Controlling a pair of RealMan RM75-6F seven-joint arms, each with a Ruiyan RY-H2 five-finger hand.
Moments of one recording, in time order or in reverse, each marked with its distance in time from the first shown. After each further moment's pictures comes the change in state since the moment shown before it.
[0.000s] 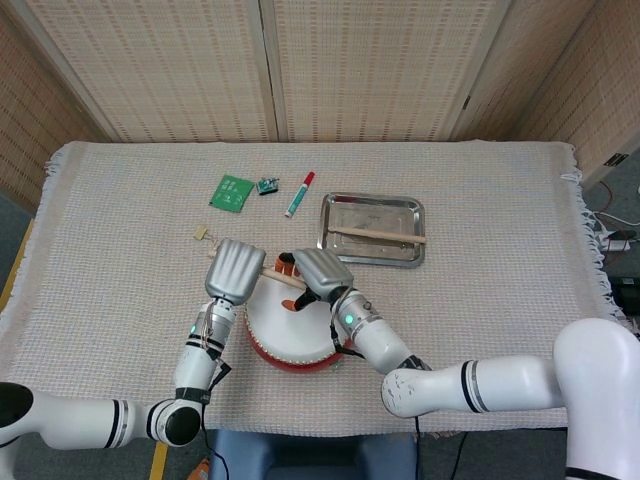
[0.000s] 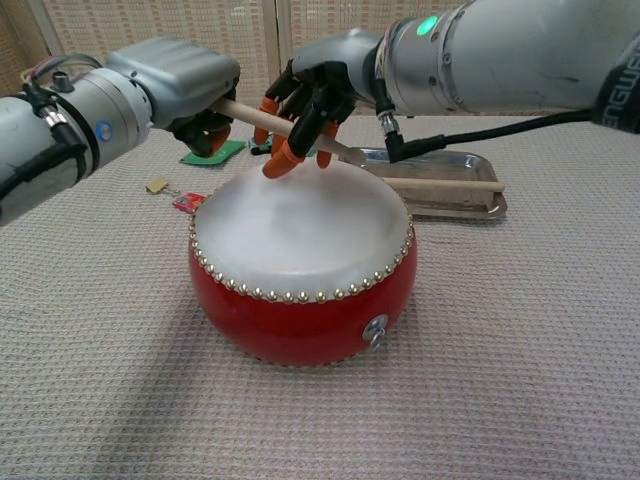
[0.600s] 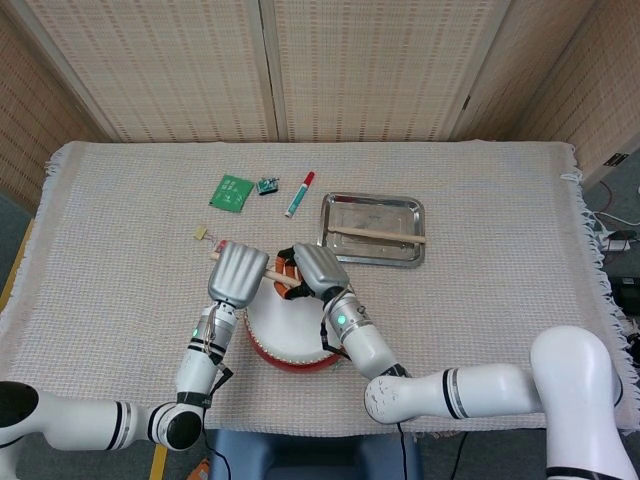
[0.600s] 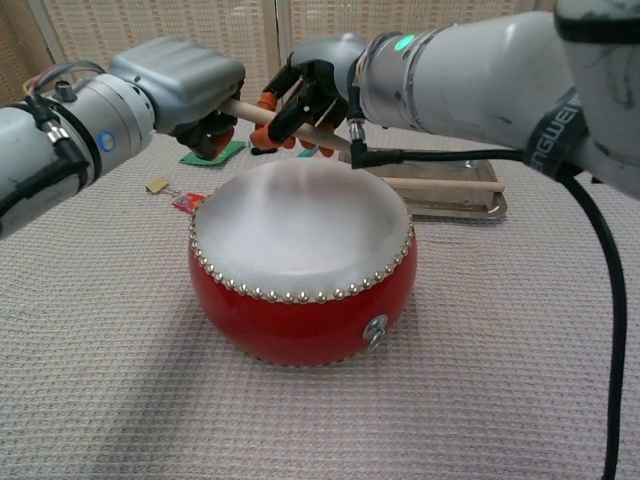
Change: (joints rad) left arm -0.006 -0.010 0.030 0.002 0.019 0.018 0.007; right arm -0.046 -0.136 0.083 0.059 -0.017 0.129 0.033
